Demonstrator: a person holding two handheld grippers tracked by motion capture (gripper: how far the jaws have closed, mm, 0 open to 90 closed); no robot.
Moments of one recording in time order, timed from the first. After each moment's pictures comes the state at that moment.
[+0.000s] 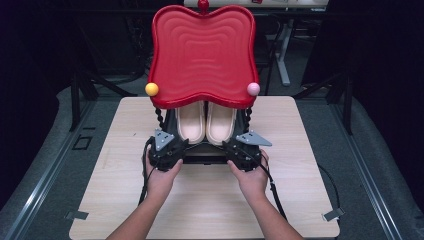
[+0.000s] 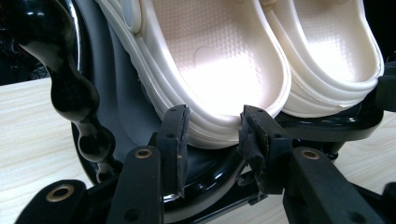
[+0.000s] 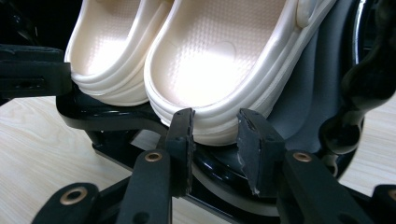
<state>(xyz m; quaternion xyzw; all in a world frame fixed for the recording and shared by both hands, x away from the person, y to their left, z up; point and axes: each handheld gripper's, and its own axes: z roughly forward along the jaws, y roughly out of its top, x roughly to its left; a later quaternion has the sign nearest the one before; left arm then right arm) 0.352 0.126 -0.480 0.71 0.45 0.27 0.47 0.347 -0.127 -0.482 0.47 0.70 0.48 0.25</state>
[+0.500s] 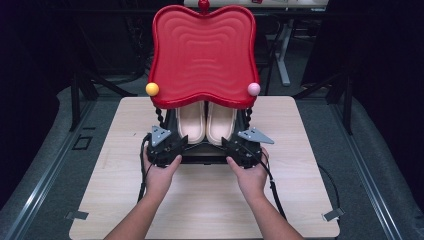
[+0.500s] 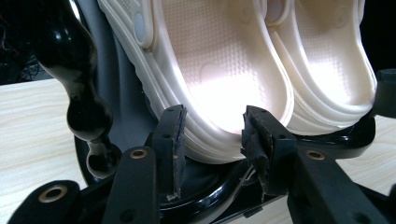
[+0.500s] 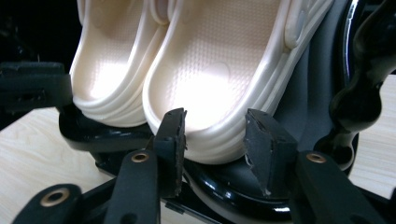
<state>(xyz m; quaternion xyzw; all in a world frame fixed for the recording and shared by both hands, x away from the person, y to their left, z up) 0.358 0.131 -0.474 0.69 0.46 0.26 0.49 0.351 -0.127 -0.475 0.49 0.68 0.50 0.24</state>
